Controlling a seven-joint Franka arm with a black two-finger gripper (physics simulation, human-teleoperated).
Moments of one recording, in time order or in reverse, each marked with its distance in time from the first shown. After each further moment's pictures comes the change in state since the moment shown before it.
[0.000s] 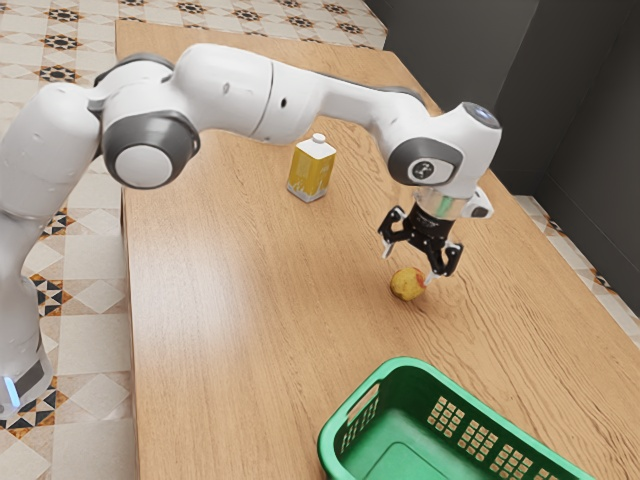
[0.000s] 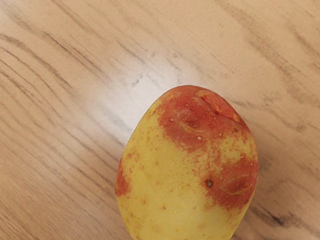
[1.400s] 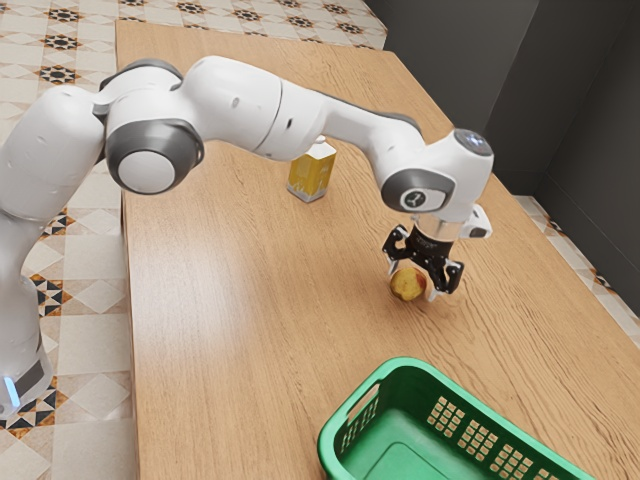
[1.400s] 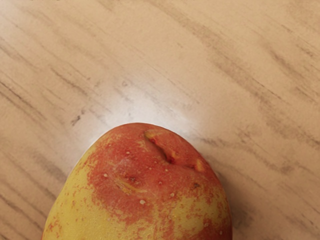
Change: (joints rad) arm -0.003 0.025 -0.015 -0.075 0.036 0.183 0.020
